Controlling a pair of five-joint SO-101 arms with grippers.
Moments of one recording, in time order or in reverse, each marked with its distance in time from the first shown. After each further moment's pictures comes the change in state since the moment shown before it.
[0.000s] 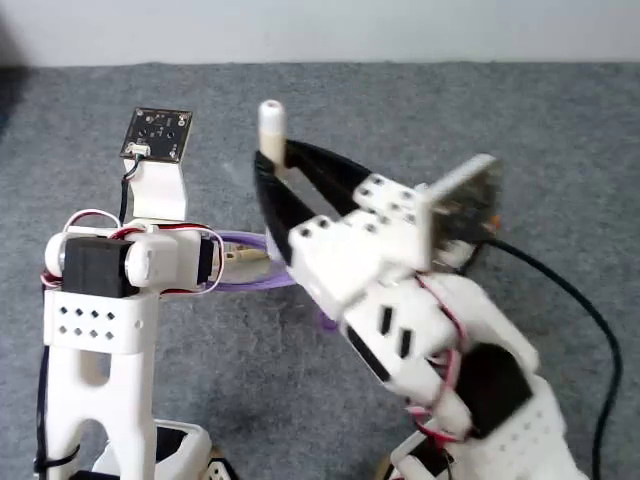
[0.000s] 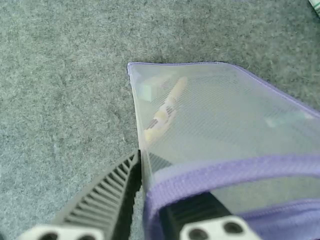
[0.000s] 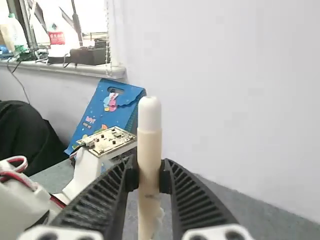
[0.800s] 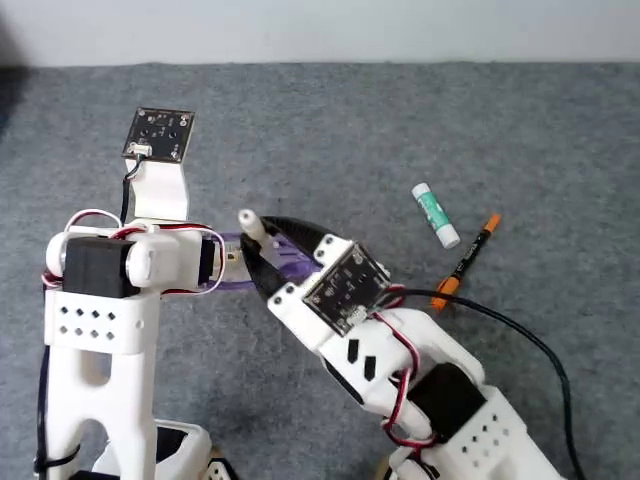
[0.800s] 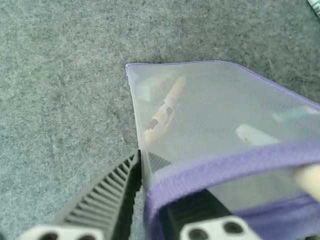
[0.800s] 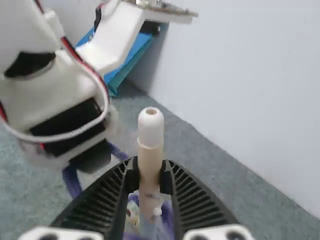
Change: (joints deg) left arm 0.2 0.0 0.0 0.0 0.0; right arm -3.2 -12.3 27.9 -2.6 17.4
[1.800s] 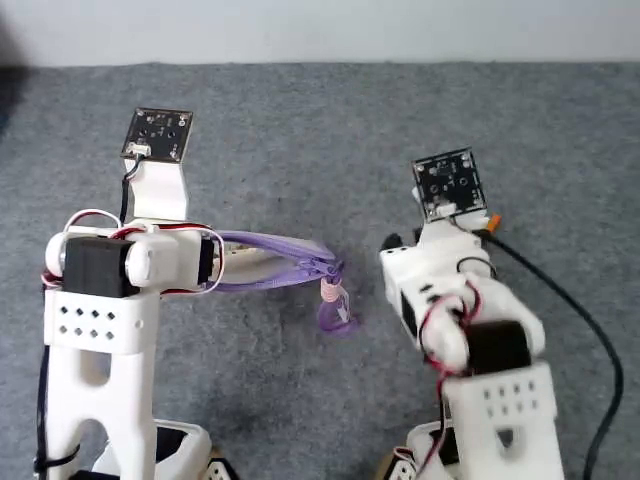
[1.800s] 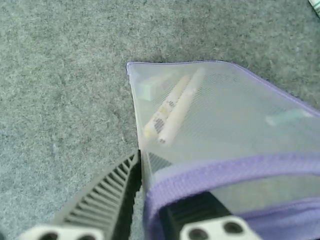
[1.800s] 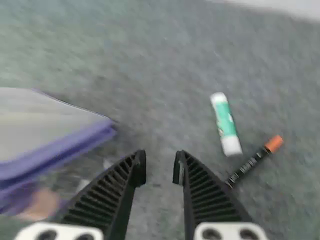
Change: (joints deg) left arm -0.1 0.0 0.0 0.0 0.1; right arm 32.5 12.5 -10.5 31.9 -10.5
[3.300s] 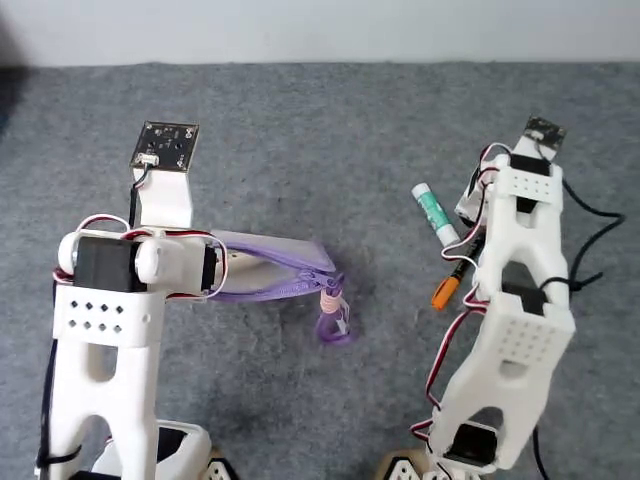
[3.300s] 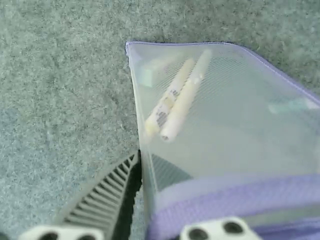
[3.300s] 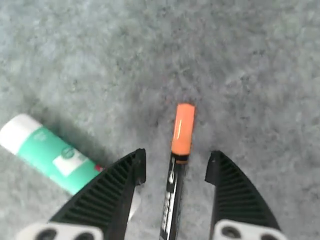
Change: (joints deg) left arm -0.2 0.0 5.6 -1.1 0.3; right arm 24.2 91.0 -58.4 -0.4 -19.9
